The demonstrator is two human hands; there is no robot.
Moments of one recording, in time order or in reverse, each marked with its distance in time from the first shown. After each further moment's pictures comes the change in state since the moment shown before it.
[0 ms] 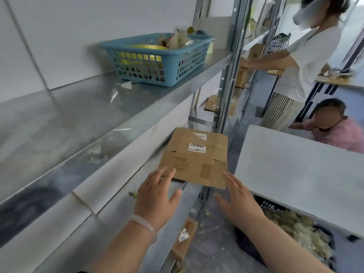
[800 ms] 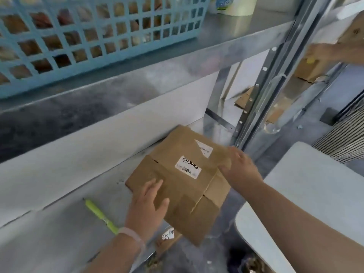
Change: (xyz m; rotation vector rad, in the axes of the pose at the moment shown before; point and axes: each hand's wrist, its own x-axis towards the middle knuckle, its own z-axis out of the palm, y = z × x) left_hand 0.116 0.032 0.139 -0.132 -0.099 -0.700; right_hand 0.323 0.079 -0.037 -0.158 -0.177 -0.210
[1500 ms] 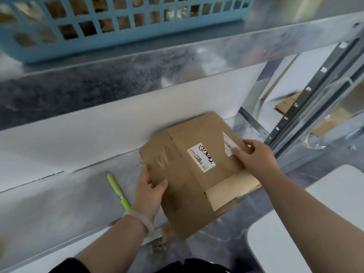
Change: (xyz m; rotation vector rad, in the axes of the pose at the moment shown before) left_hand -0.001 0.018 -0.005 -0.992 0.318 -0.490; right_hand 0.049 -0.018 -0.012 0.367 -0.014 -0.037
